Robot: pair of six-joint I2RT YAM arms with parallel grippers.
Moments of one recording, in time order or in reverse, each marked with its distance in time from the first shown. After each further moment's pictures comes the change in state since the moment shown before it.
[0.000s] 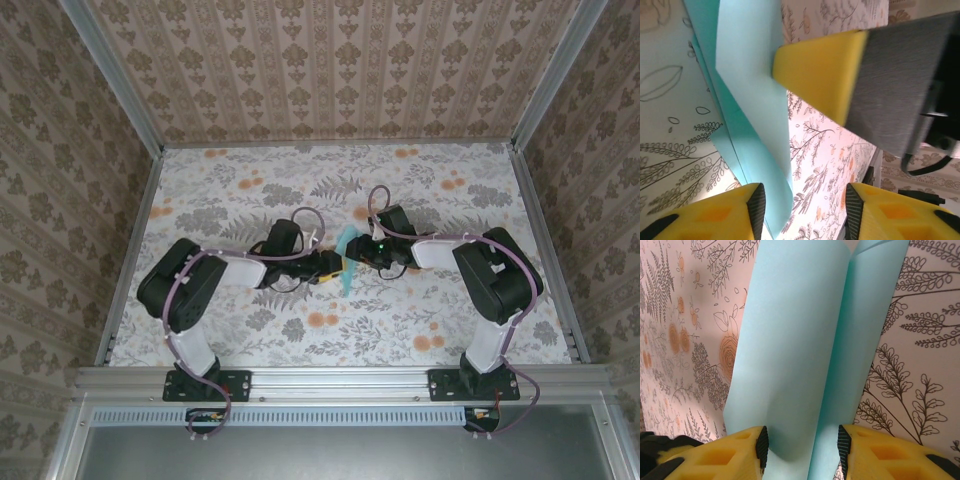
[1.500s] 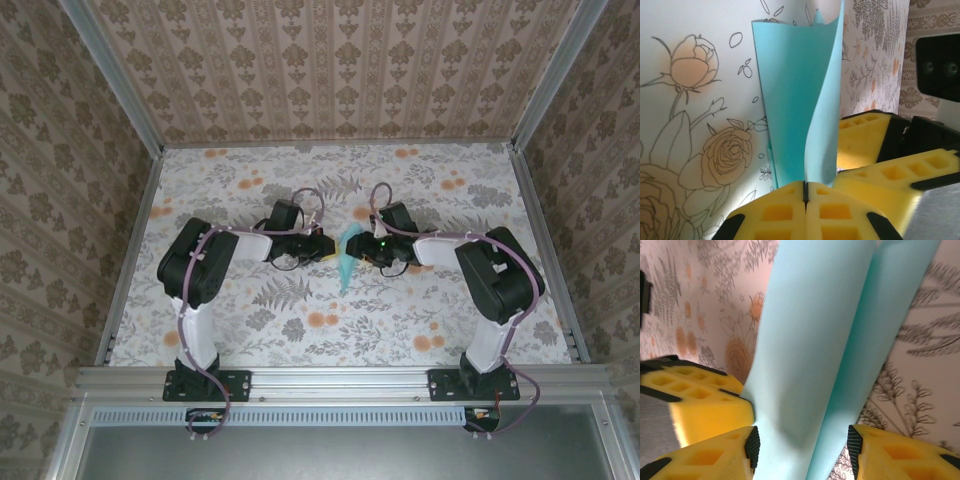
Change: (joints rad) left arm 0.087 0.234 0.264 -0.164 0.040 0.119; right arm -0.040 -0.017 0.018 -0.027 -0.031 -0.007
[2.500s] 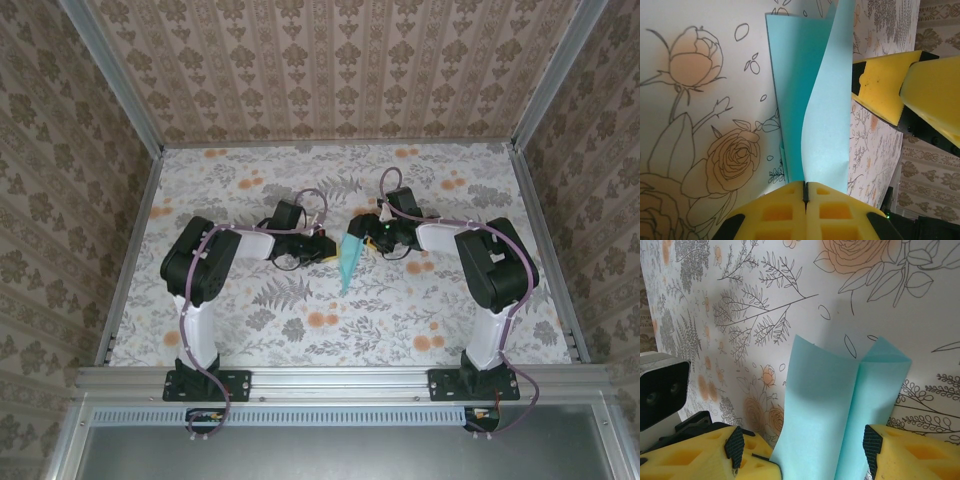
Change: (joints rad) left arm -0.011 0.016 0.027 -0.052 0.000 0.039; right arm -0.058 0.087 0.126 -0.018 -0.023 0.064
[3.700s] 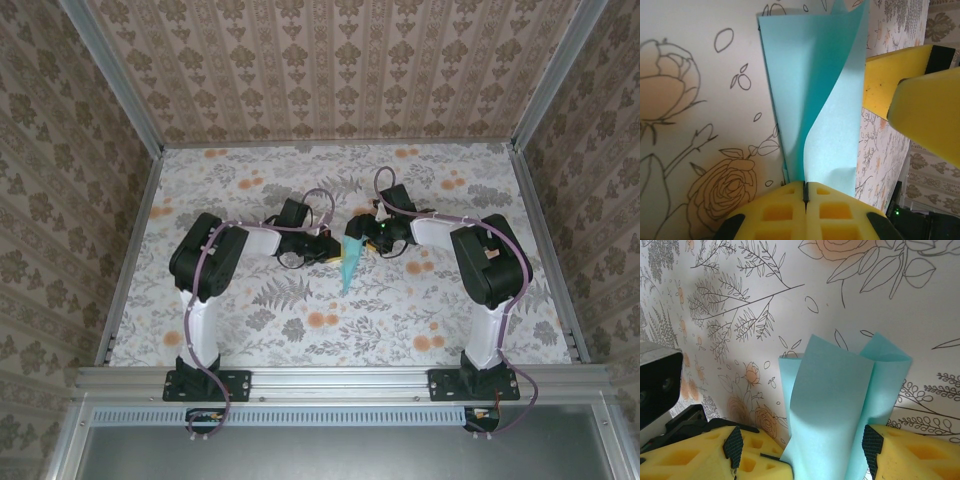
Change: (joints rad) left arm -0.015 0.068 0.083 -0.066 0.011 0.061; right arm 0.018 0.043 0.086 -0.140 0.028 -0.039
